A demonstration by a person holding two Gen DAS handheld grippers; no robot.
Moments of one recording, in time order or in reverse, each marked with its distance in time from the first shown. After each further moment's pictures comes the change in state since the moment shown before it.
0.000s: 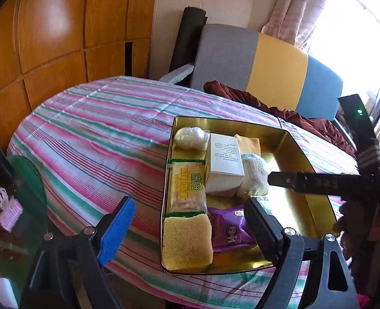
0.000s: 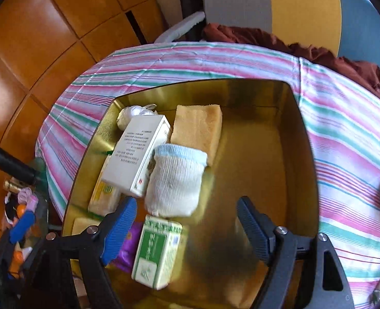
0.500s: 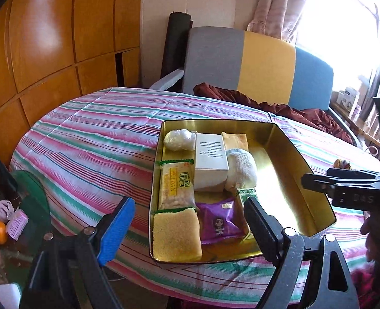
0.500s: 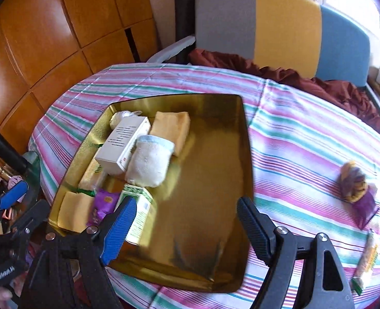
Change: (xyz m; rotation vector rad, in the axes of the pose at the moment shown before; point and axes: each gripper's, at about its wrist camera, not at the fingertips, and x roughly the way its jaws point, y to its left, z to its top) left arm -0.014 -0.026 -0.007 0.082 -0.021 0.009; right arm -0.057 -0.023 -0.040 -0.033 -0.130 -0.106
